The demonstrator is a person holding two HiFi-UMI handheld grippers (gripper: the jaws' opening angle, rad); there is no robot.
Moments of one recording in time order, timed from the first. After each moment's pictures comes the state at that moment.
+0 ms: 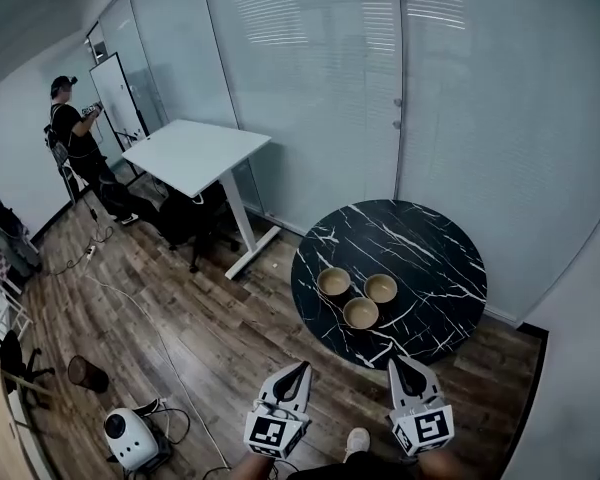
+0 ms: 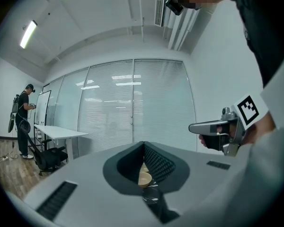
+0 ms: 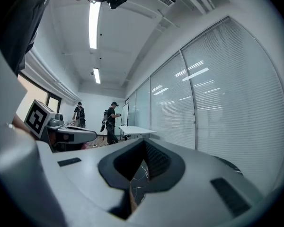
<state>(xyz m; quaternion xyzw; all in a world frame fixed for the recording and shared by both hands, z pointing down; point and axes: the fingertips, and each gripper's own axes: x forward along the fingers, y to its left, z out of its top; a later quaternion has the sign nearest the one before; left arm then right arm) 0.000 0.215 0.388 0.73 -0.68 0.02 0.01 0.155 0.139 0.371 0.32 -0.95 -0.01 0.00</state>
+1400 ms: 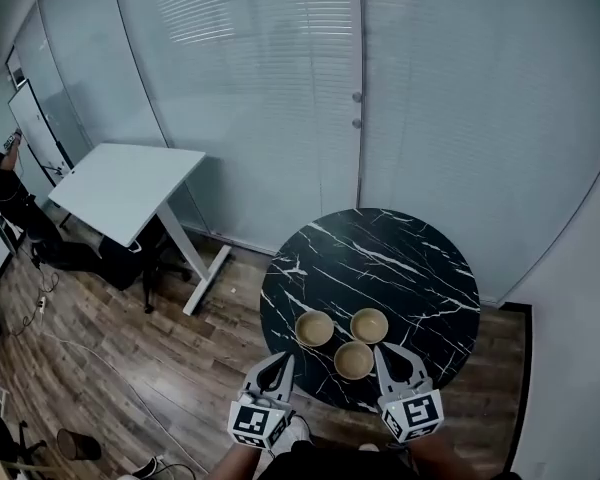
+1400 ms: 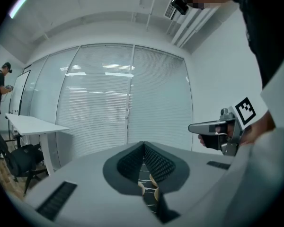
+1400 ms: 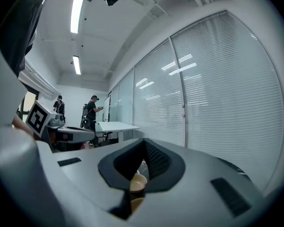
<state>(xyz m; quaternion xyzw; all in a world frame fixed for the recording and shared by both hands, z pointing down) -0.122 0.006 0.423 0.80 -0.59 0.03 0.05 0.051 -0.042 0.405 0.41 -0.91 0.02 0.03</state>
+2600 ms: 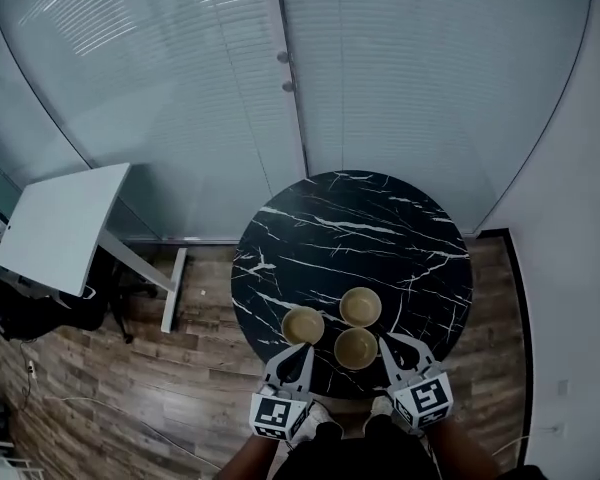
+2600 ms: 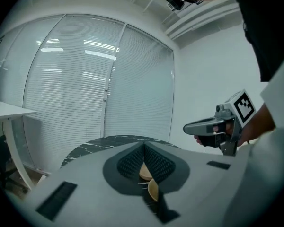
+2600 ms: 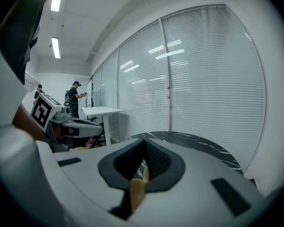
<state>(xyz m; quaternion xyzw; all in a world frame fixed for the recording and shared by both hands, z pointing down) -0.090 -0.068 0.490 0.88 -0.45 0.07 0.10 0.060 -0.064 0.484 0.50 -0.86 0.09 0.12</state>
